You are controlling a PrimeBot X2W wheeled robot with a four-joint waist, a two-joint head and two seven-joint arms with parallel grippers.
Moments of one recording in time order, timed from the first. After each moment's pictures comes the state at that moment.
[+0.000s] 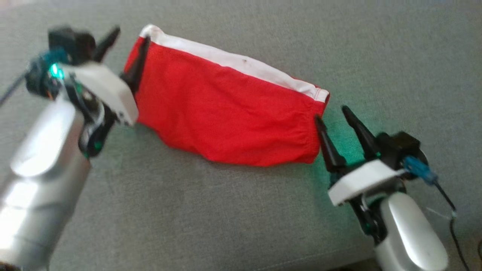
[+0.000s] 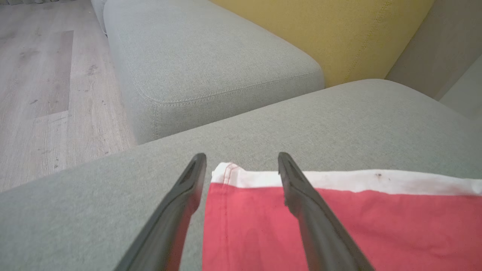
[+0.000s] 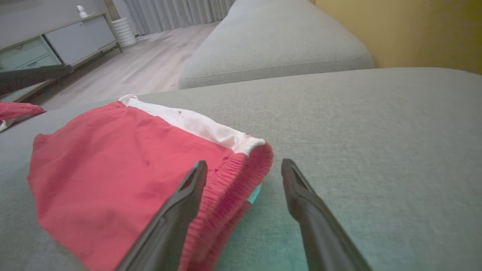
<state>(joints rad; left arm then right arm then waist) -0.86 0.40 -0.61 0.55 -0.67 -0.12 0.16 -0.25 -0.05 0.24 0.22 0.20 0.13 -0.04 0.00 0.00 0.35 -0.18</state>
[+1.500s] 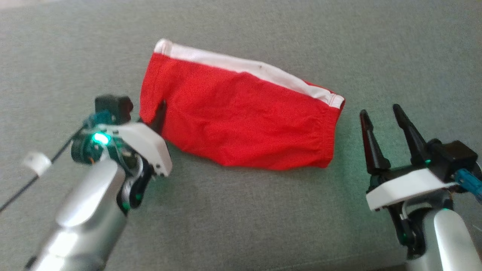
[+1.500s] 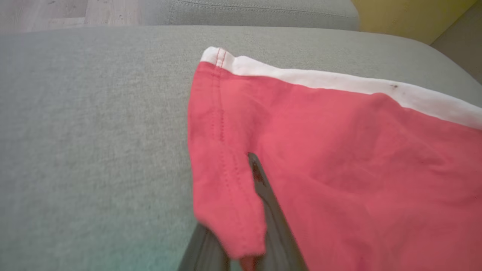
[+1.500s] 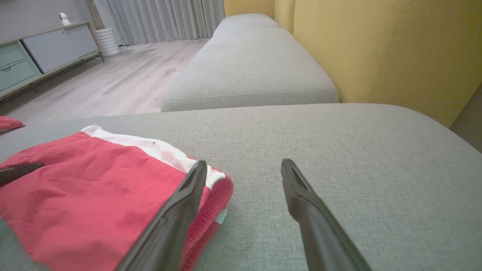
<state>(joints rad) -0.60 0.33 -0.64 0.43 -0.74 0.07 0.21 -0.08 -0.05 0.05 -0.08 0.13 0.13 0.08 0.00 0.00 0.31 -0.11</state>
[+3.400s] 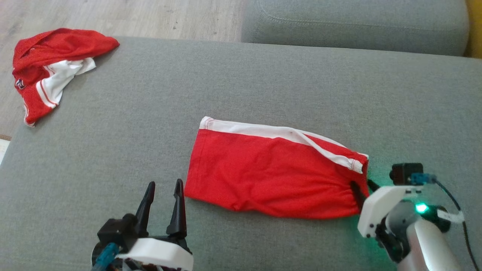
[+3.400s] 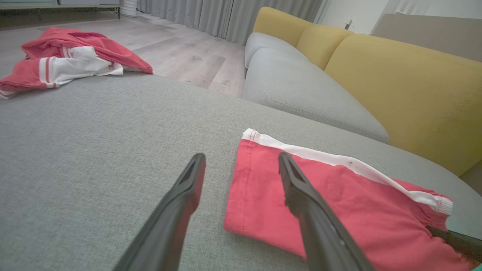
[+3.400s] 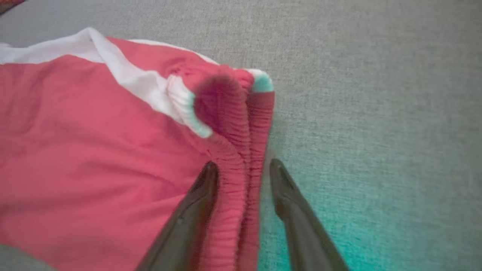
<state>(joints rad) -0.05 0.30 -0.61 0.08 -0.72 0.27 -0.21 -0.17 -0.05 -0.01 0.47 0.16 0.13 0.37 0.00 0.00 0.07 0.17</state>
